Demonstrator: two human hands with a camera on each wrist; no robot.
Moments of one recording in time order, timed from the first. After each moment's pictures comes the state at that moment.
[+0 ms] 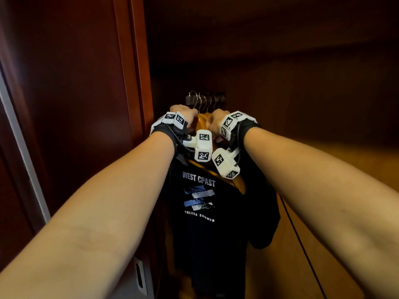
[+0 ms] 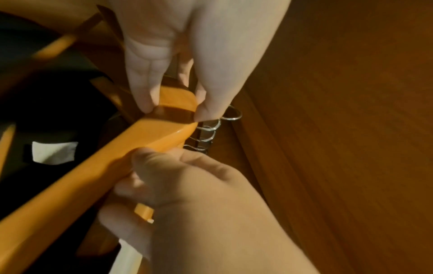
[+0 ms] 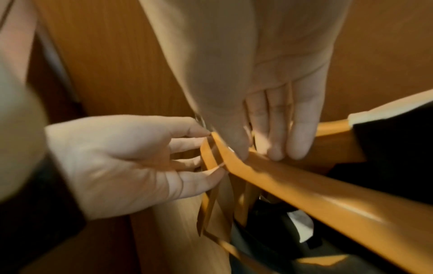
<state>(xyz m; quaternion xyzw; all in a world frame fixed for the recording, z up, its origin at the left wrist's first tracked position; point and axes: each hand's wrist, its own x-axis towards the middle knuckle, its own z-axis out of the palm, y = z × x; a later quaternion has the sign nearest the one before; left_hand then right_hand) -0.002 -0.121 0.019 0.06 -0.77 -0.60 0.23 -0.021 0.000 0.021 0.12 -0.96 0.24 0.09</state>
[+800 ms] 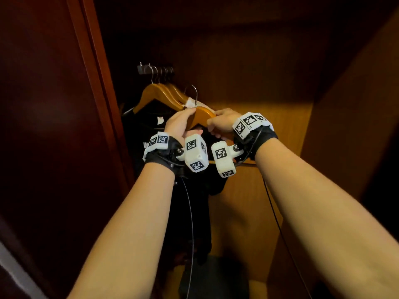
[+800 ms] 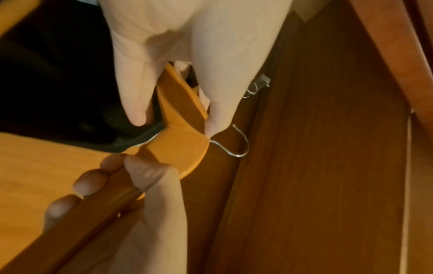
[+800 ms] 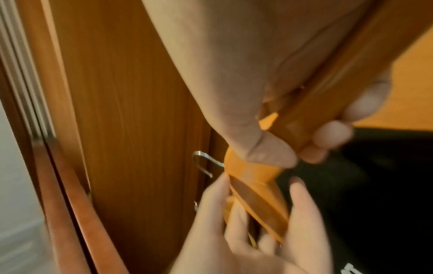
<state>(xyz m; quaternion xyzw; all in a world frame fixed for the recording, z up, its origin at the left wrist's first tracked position) 0.123 -0.040 -0.072 -0.05 -0.60 -0.80 -0.03 0.147 0.099 -0.043 -0.03 -0.91 0.41 0.04</state>
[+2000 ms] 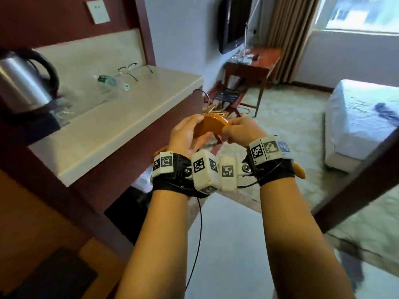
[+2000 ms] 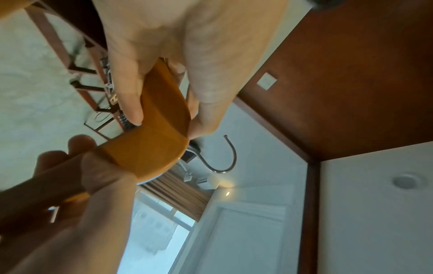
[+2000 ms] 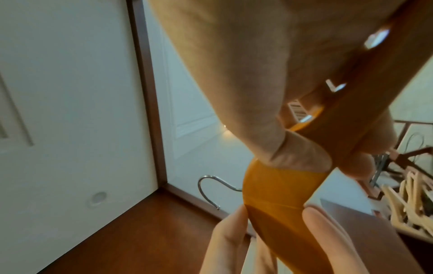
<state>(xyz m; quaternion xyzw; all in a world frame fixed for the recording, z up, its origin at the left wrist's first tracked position) 0.707 0.369 -0.240 -0.24 -0.45 -0.61 -0.60 0.856 0.387 -0.217 -0.63 -0.64 0.36 0.27</state>
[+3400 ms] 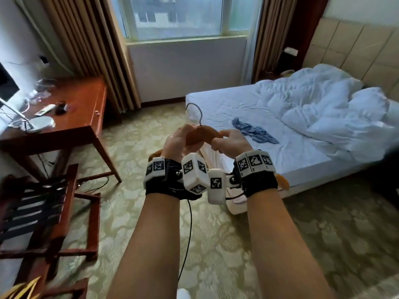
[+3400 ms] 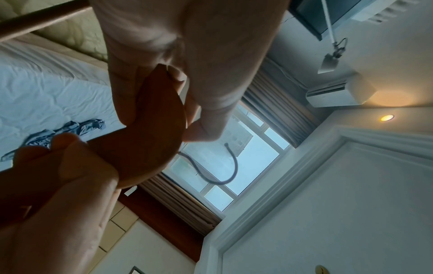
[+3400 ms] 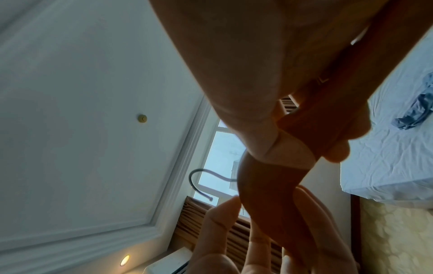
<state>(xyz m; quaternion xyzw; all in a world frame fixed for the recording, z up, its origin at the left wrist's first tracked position) 1.515 1.355 -0.283 -0.45 -0.28 -0.29 -0.80 1.624 1.240 -0.254 -0.80 -0.32 0.26 0.43</state>
